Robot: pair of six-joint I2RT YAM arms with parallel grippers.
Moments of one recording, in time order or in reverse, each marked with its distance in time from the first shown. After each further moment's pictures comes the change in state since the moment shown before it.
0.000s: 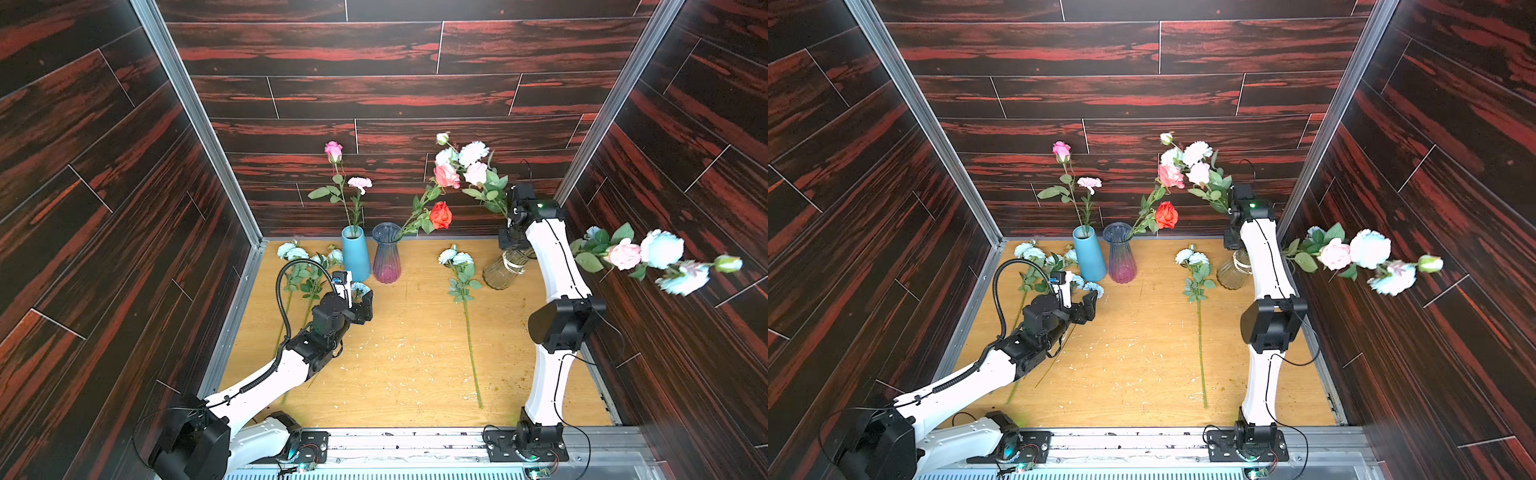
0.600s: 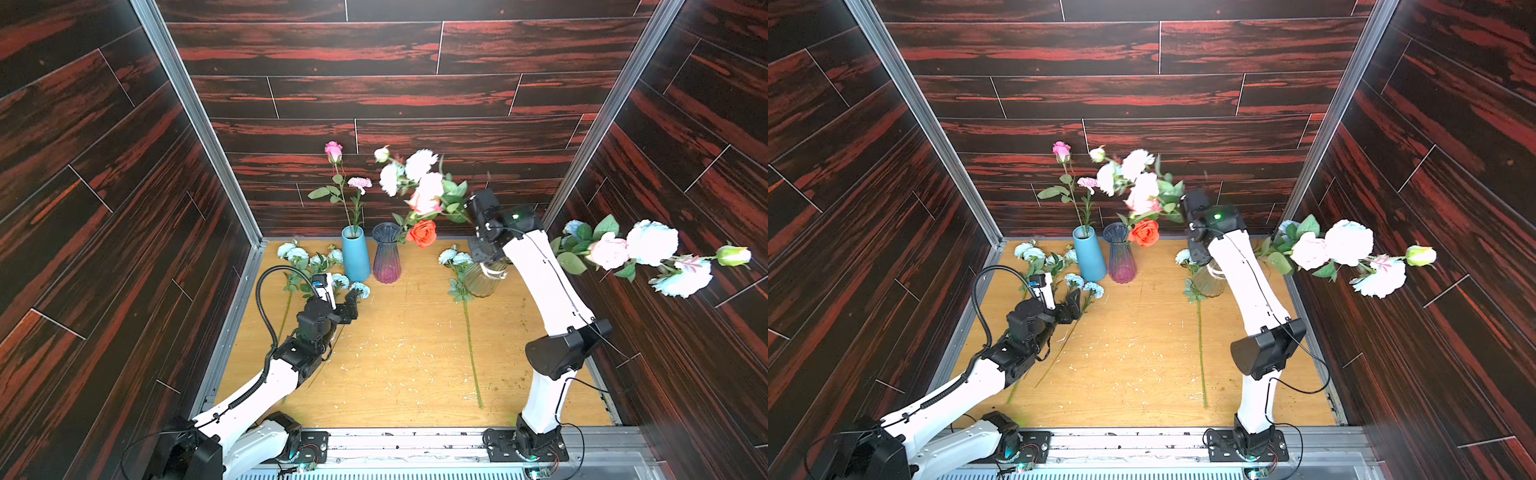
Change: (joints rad) left arm 0.100 -0.104 -0.080 0.003 -0.039 -0.040; right arm 0.346 -0.209 -0.130 -0.150 0.160 0.098
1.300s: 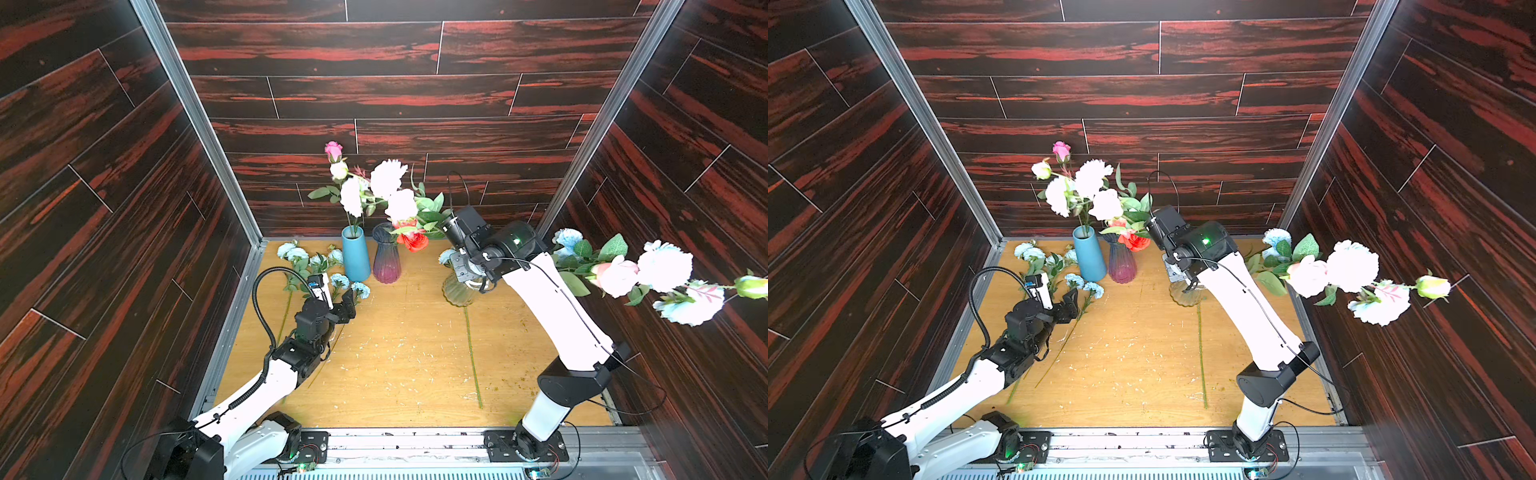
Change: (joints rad) left arm 0.010 0.008 -0.005 0.009 0.007 -0.029; right arm 0.263 -0.134 0.023 -0.098 0.056 0.085
